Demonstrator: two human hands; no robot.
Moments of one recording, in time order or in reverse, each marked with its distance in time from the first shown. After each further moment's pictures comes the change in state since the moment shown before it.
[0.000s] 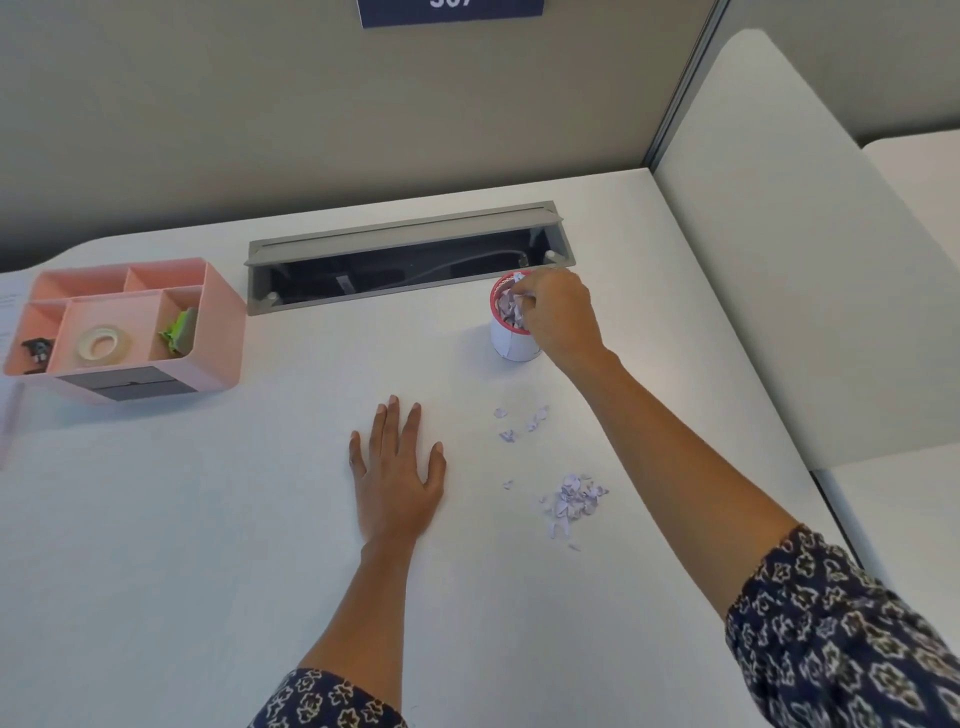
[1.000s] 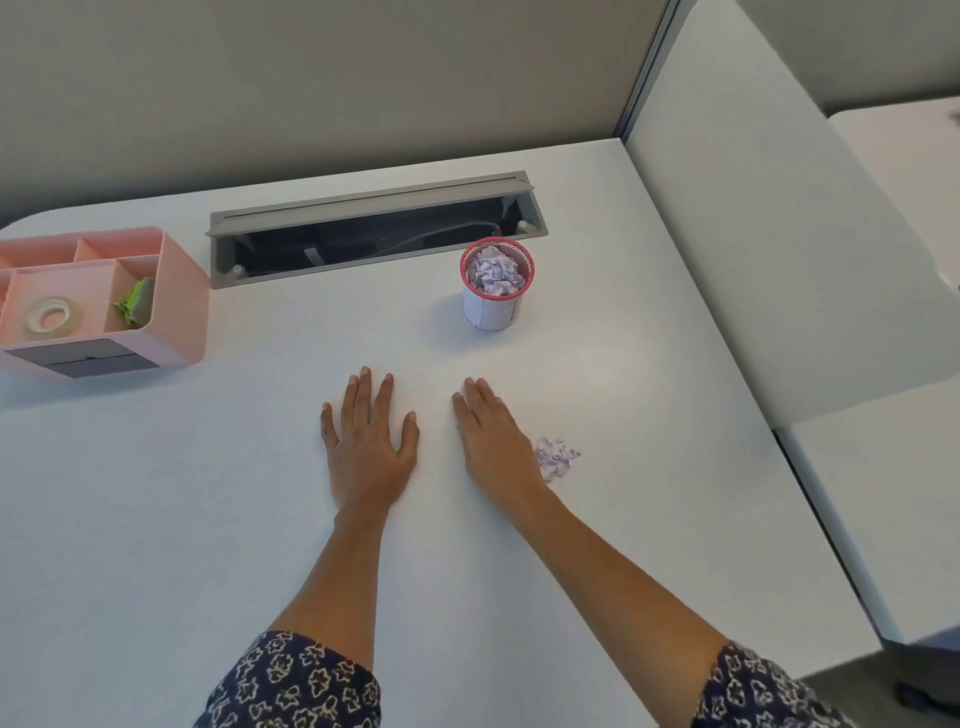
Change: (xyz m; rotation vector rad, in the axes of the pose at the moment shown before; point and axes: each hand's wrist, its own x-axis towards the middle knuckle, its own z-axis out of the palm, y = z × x) left_hand 0.000 0.000 0.002 -0.020 0.024 -0.003; right_hand -0.145 0.075 0.125 -0.254 -0.102 -0.430
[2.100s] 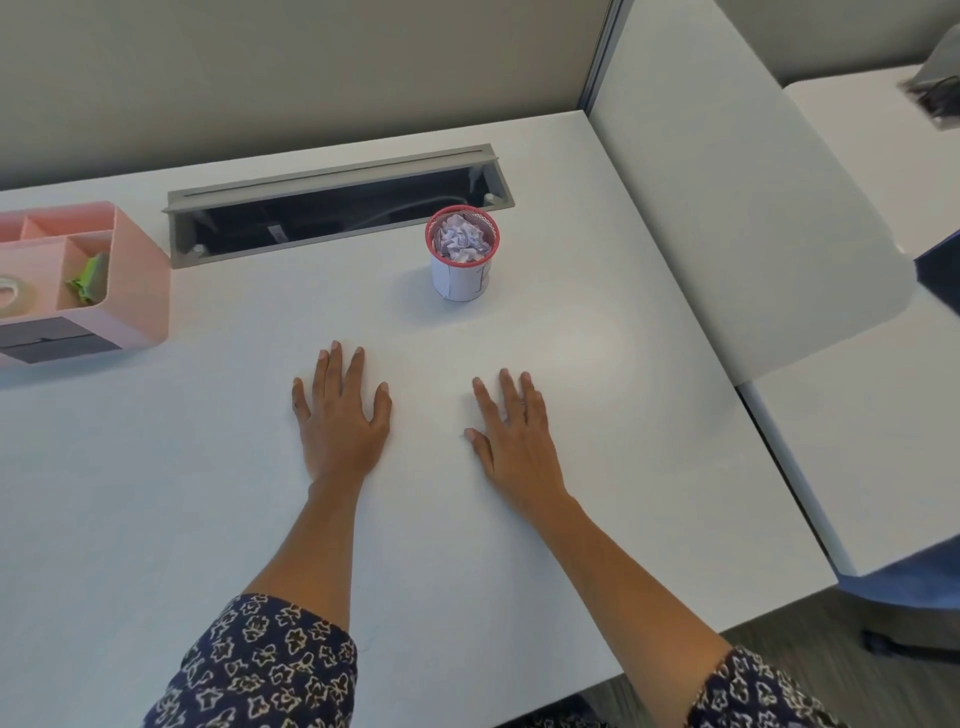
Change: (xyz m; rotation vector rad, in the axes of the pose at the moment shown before) left_hand -0.002 -0.001 0.001 -0.003 0.003 0.005; right_hand -0.065 0.038 0.012 -0.110 0.163 0.147
